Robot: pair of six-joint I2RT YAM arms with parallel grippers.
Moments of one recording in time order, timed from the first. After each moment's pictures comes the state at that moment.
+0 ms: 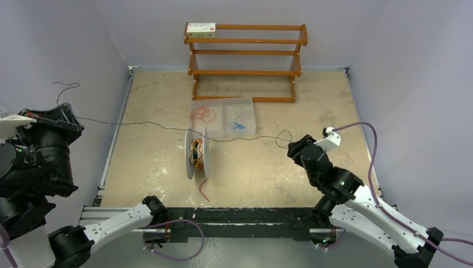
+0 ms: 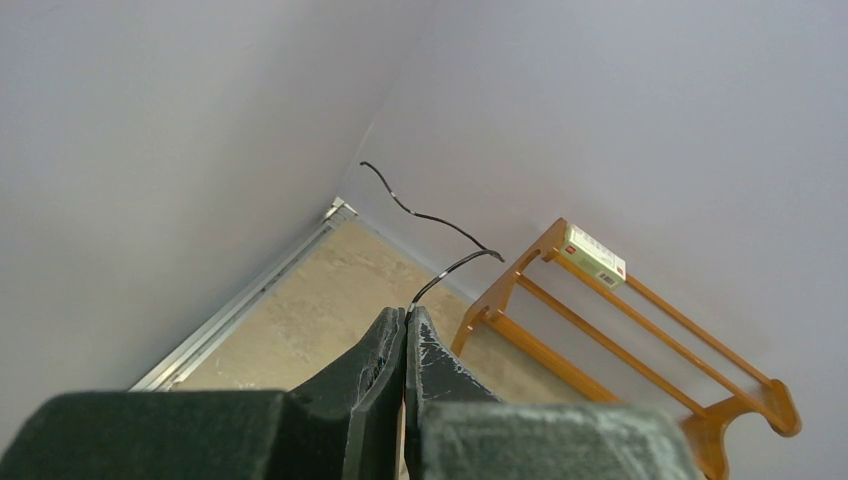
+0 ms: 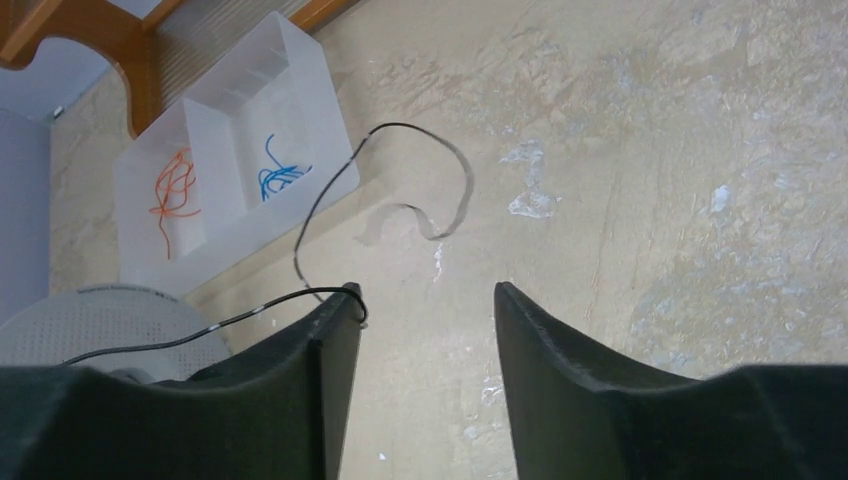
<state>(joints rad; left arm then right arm) -0.78 0.75 1.83 -0.91 -1.22 -0.34 0.81 0.61 0.61 -0.60 0.74 1.01</state>
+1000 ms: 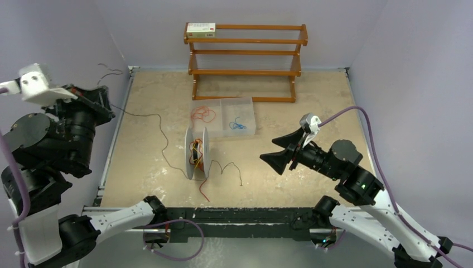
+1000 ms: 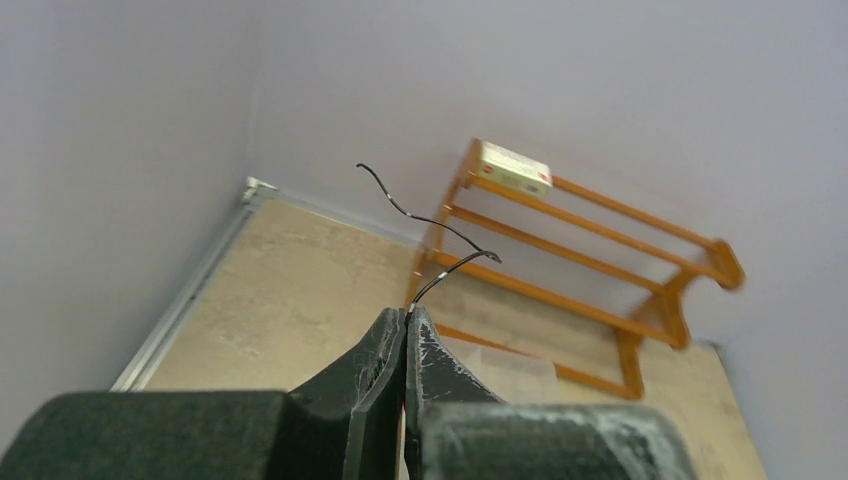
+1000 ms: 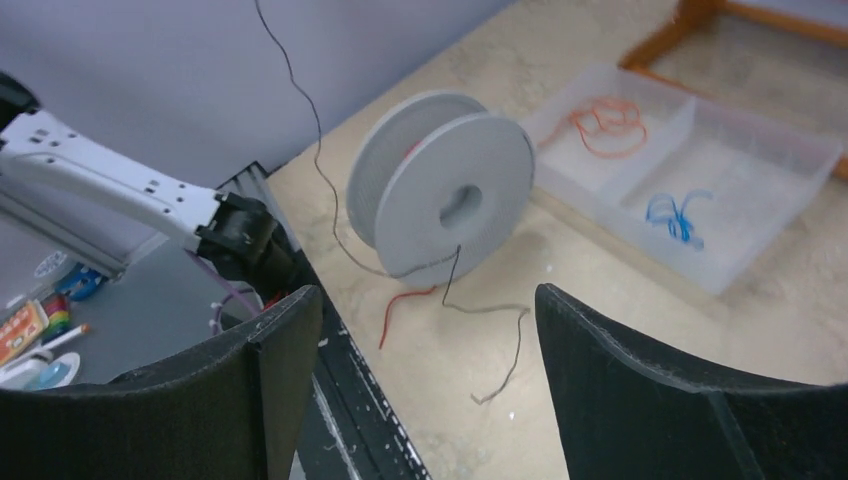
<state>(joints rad) -0.78 0.91 1.94 -0.96 -0.98 -0.30 0.80 0.56 0.79 -0.33 -0.15 0.35</state>
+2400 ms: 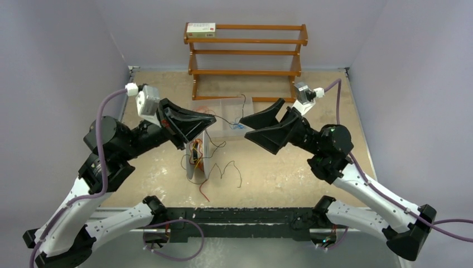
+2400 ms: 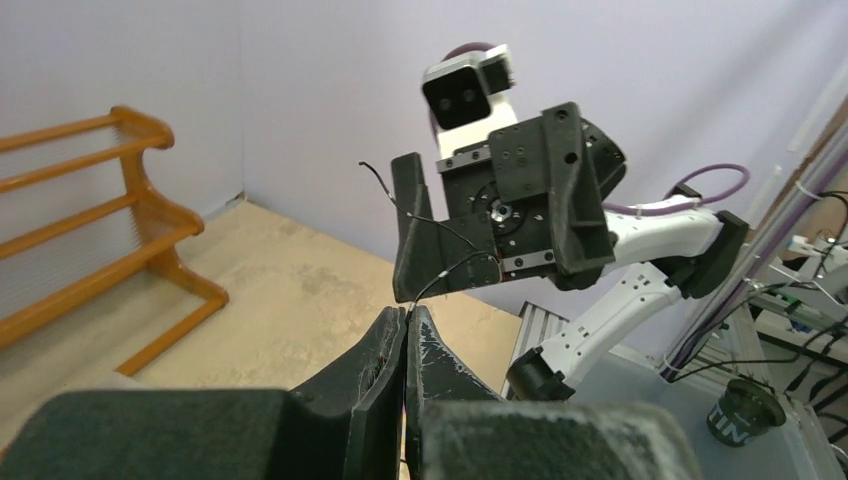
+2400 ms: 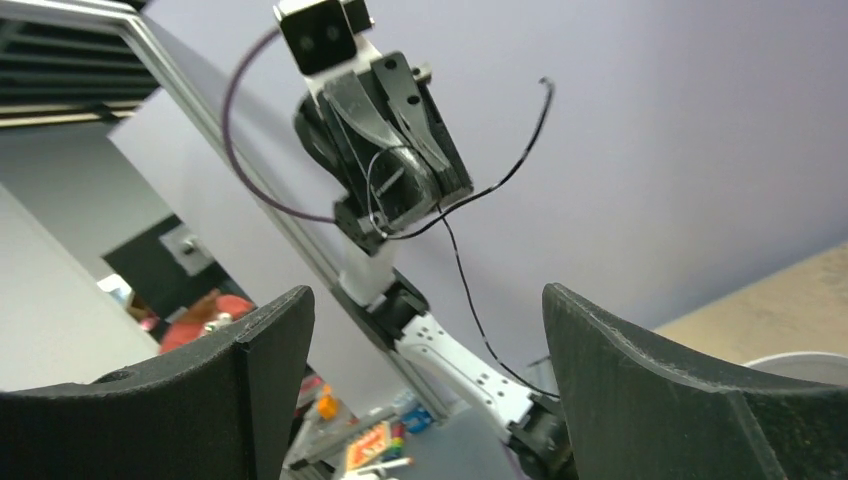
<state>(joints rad) -0.78 0.82 1.33 -0.26 0.32 -0.32 0.80 0.91 0.89 0.56 -0.46 0.95</state>
